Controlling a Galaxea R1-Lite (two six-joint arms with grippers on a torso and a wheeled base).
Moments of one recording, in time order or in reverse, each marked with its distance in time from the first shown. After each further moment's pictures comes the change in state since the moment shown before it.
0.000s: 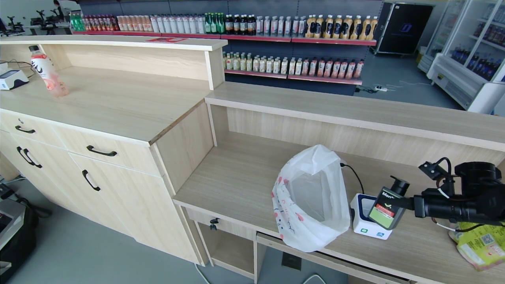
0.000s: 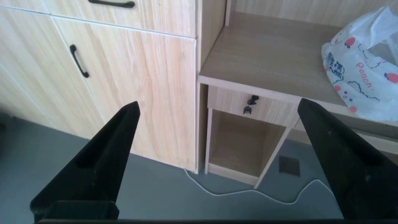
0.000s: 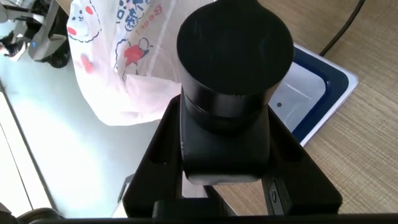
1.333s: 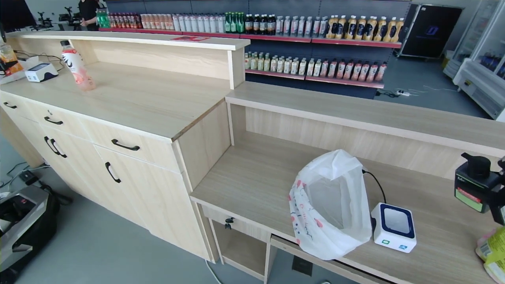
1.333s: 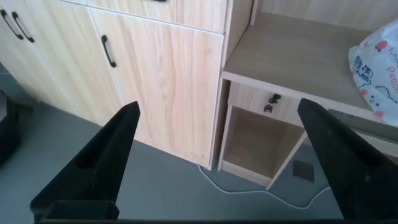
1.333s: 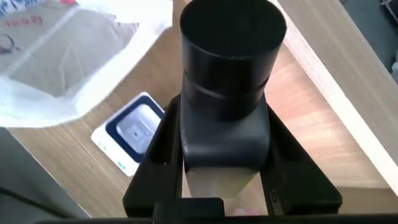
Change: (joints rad) left arm 0.000 0.000 0.000 0.000 0.000 0.000; right arm -0.148 -0.638 0.326 -0.176 -0.347 -0.512
